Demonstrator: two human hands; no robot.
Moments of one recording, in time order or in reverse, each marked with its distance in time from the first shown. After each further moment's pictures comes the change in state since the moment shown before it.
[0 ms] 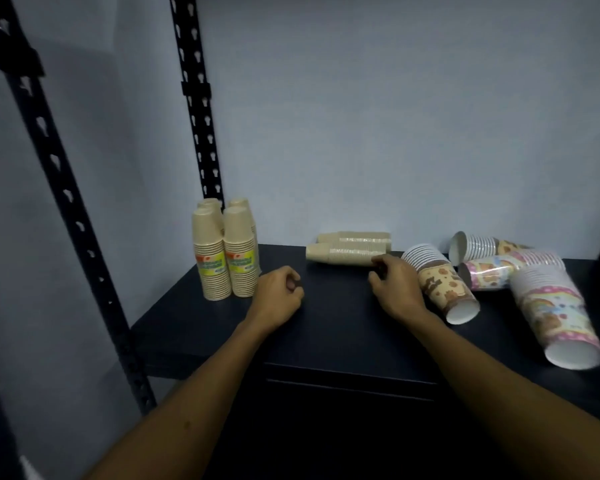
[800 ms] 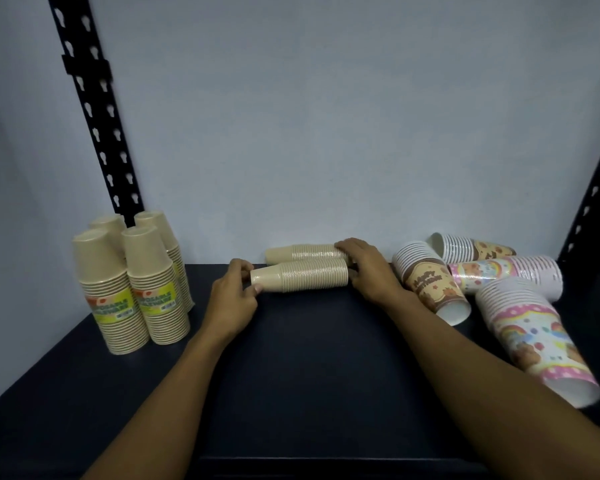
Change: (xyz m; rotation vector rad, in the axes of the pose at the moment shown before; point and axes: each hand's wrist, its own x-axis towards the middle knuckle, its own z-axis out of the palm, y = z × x) left_hand 0.075 -0.005 0.048 -0.189 0.029 -0.041; right_hand 0.095 0.076 0.007 -0.138 -0.131 -0.218
